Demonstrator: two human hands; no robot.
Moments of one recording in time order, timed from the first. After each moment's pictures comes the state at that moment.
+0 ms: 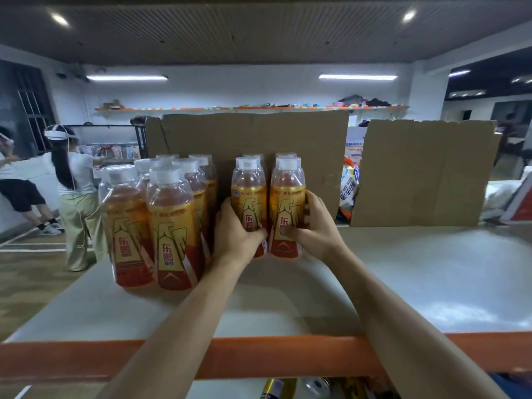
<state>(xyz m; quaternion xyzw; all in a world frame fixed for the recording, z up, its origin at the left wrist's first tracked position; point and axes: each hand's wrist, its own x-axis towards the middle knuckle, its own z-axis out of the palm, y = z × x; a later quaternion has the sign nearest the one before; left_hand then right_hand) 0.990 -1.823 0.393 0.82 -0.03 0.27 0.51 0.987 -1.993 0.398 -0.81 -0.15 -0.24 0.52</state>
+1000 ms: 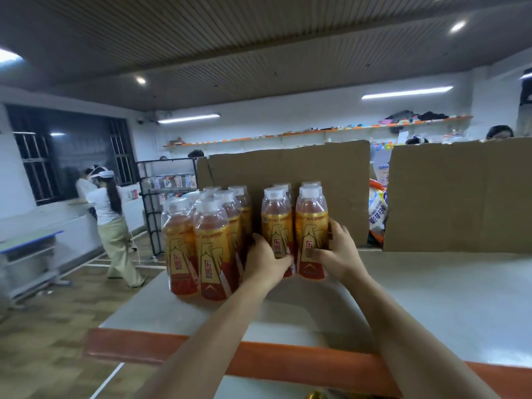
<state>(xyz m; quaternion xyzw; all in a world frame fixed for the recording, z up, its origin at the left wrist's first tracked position) 0.952 -1.832 0.410 0.89 0.06 0.18 0.41 0.980 -1.994 0.401 -0.81 -0.14 -0.23 0.52</state>
